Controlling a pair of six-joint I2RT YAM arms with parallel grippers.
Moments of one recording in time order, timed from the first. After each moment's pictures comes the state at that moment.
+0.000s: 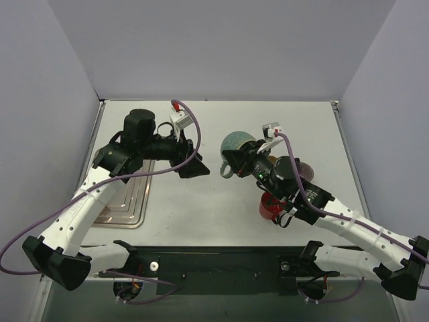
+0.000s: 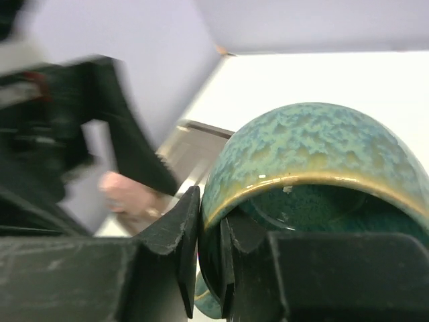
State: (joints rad) left arm -0.49 1.21 1.33 -0.59 0.86 -0.19; right arm 0.96 0.99 0.89 0.17 0.24 0.52
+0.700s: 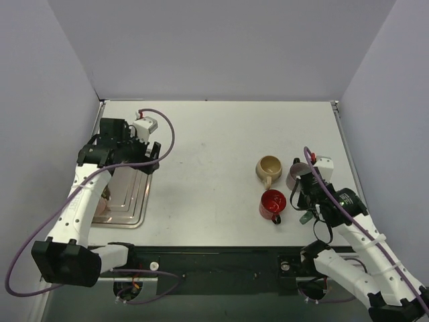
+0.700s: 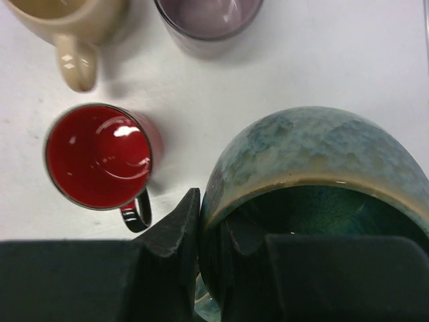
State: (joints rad) left arm -0.14 1.22 1.26 -0.86 0.30 0.26; right arm 0.52 0.78 0.89 -1.09 0.50 0.53
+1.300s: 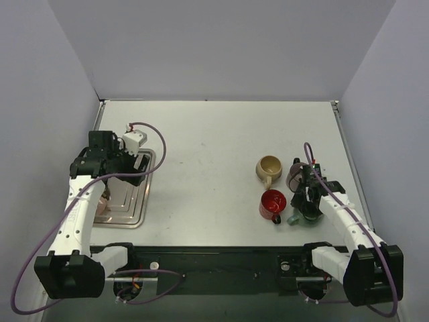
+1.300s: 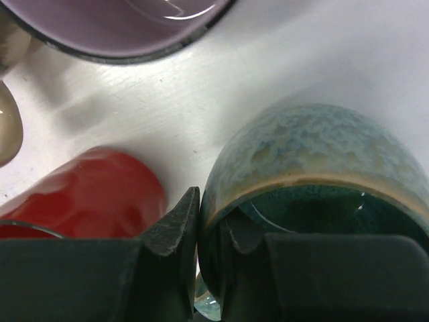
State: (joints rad) left arm 0.00 1.13 1.09 -0.88 0.26 0.41; right arm 0.12 1.02 0.58 -0.72 0.13 0.53
